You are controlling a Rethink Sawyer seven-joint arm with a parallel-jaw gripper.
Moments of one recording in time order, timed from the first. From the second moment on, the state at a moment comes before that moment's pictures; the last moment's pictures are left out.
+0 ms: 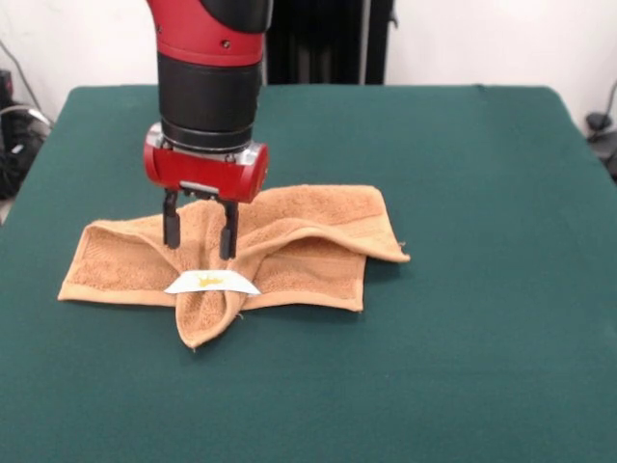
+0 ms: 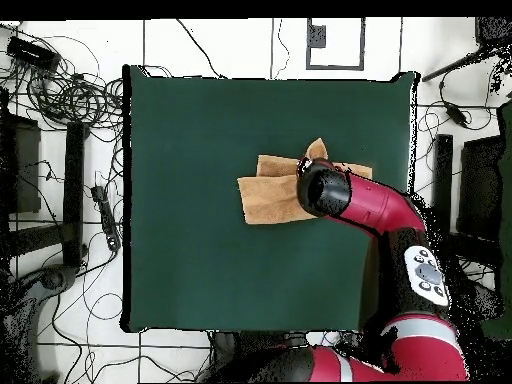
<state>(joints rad) -0.33 -0.44 -0.04 1.45 -0.04 0.34 1.66</state>
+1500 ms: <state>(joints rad) -0.33 -0.37 -0.04 1.45 -0.04 0.31 1.66</state>
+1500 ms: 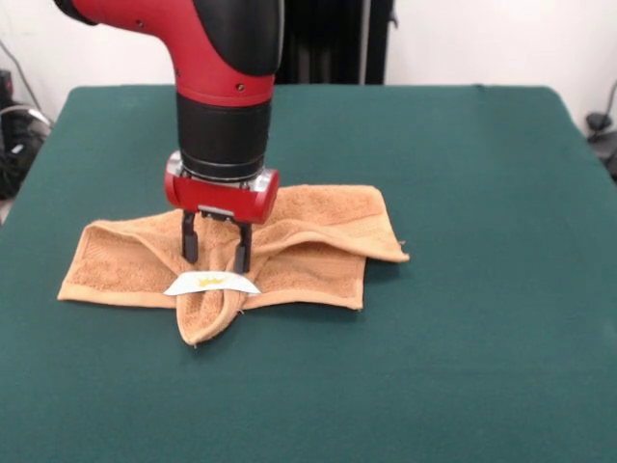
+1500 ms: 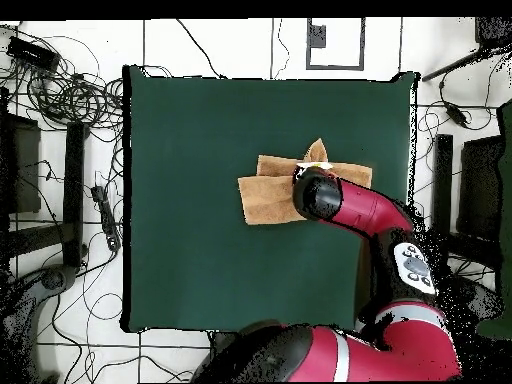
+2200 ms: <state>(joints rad) -0.32 -0.37 -0.04 1.44 -0.04 0.31 1.66</state>
